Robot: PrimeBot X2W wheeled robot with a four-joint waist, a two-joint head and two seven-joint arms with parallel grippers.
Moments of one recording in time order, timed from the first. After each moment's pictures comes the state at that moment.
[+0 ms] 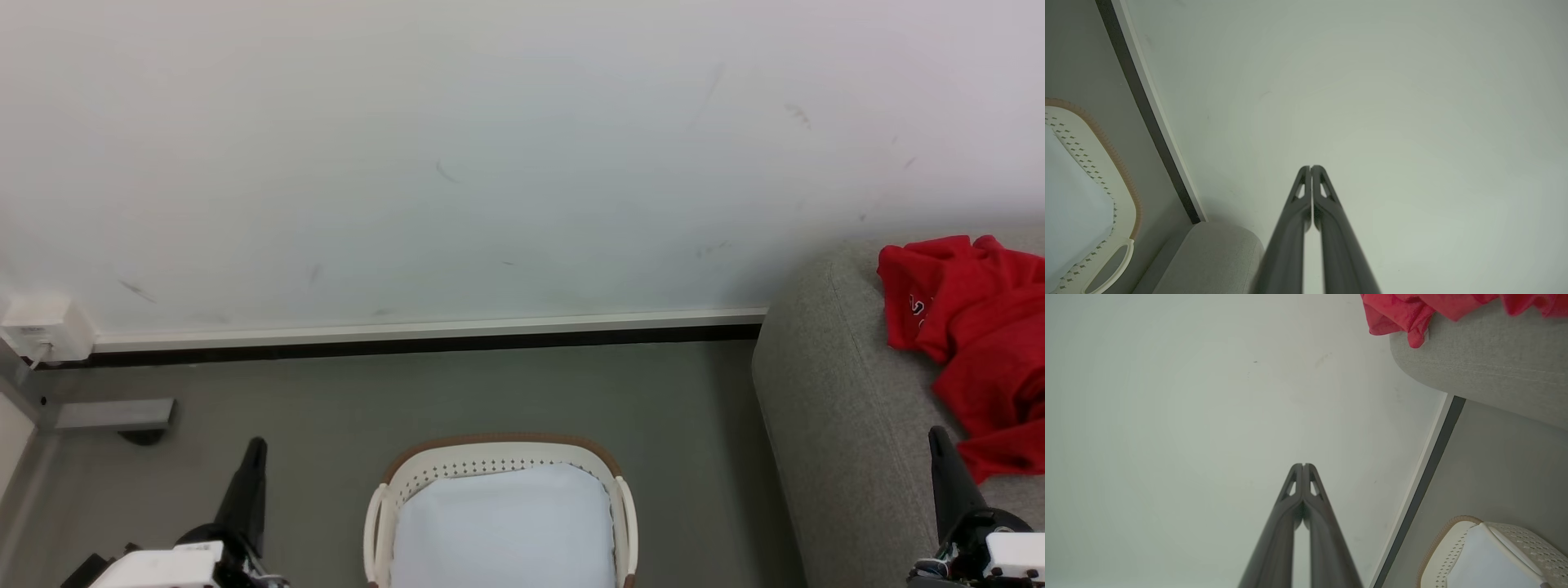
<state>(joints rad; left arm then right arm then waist) -0.10 0.05 0.11 0.25 -1.61 -0.13 0.11 -0.12 -0.05 -0.11 0.25 1.61 0.13 0.11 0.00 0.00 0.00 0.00</state>
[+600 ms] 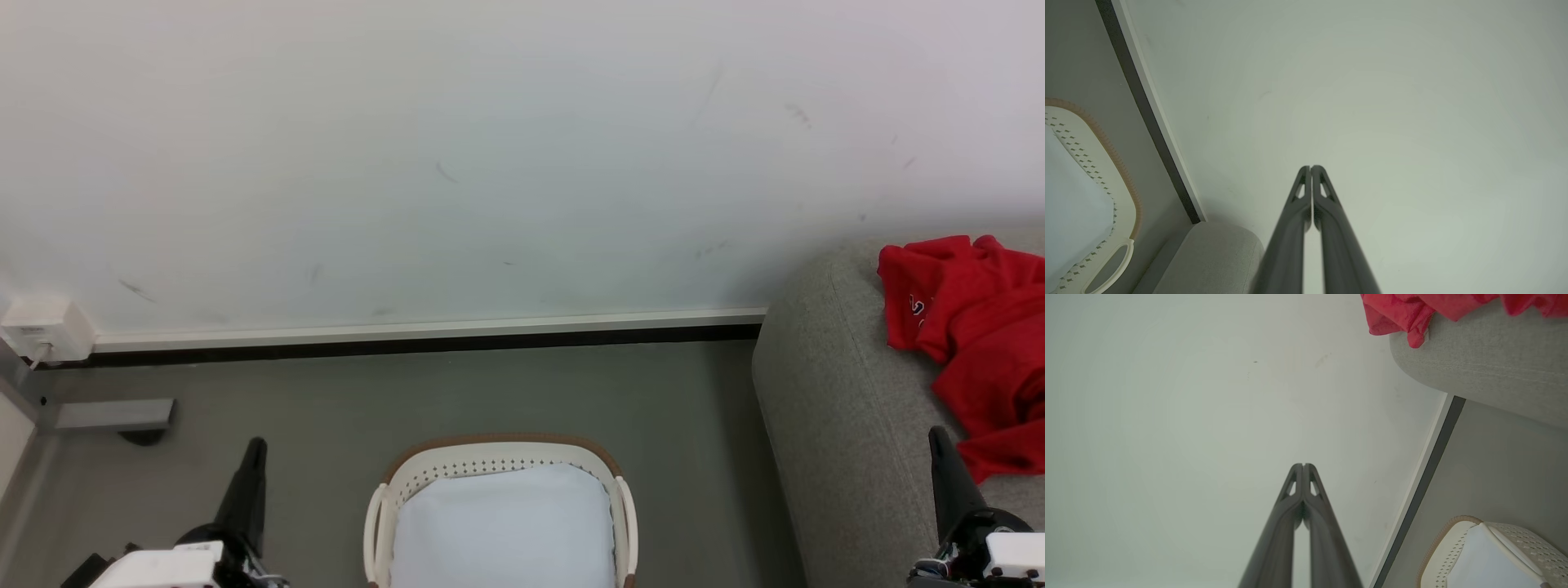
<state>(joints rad) -0.10 0.05 0.11 0.25 -1.61 -0.13 0.11 -0.12 -0.05 -0.11 0.25 1.61 0.13 0.11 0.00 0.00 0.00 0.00</state>
